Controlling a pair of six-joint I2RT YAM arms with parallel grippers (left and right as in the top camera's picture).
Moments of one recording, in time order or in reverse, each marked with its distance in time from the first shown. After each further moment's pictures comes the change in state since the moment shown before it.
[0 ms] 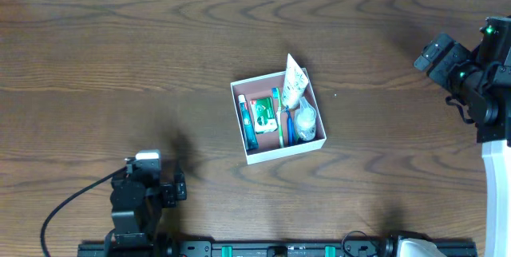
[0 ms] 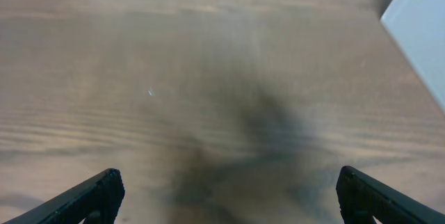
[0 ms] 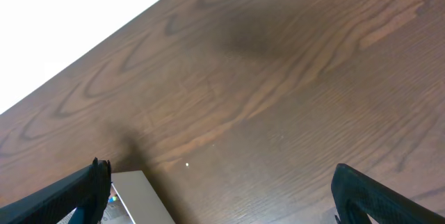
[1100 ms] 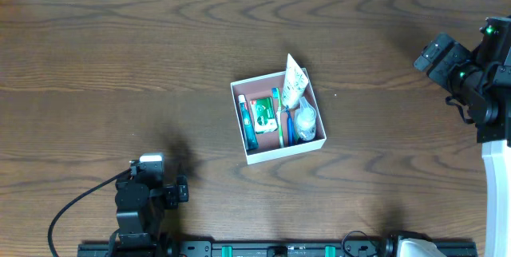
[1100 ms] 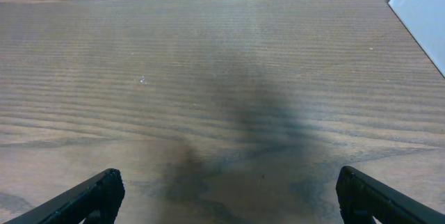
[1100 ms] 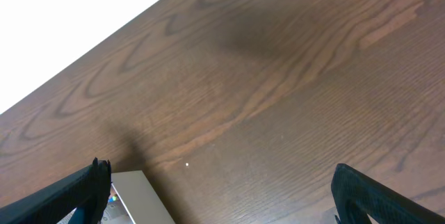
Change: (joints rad) left arm 0.000 -0.055 -0.061 0.005 0.003 0.000; right arm 0.000 0.000 0.000 0.000 0.000 0.000
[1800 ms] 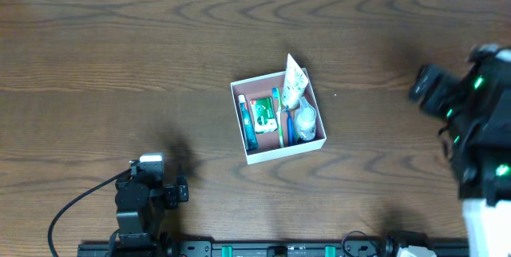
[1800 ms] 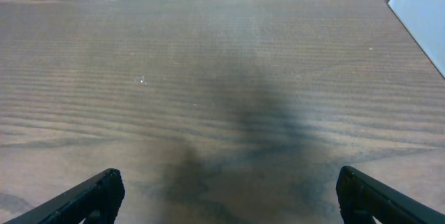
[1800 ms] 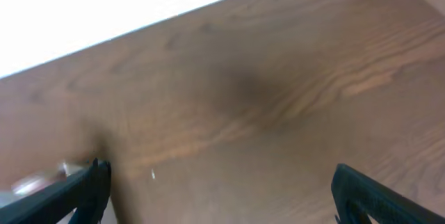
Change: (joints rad) left arm 0.000 -0.001 0.000 0.000 0.000 0.000; right arm 0.027 -0.300 -0.392 0.289 0.054 -0.237
